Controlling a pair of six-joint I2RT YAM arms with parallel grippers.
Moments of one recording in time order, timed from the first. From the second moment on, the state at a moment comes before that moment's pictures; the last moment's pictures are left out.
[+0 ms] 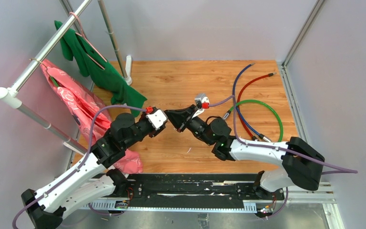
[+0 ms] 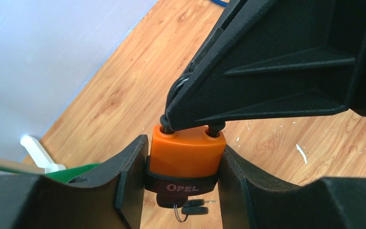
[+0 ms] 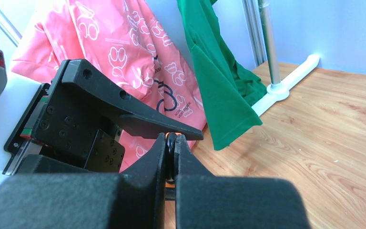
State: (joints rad) left arm -0.76 0.72 0.70 -0.15 0.00 0.41; right arm 1.07 1.38 0.71 0.95 0.08 0.35
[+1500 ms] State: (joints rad) left arm -0.74 0.60 0.59 -0.27 0.19 0.58; right arm 1.08 1.28 1.01 0.02 -0.15 0.18
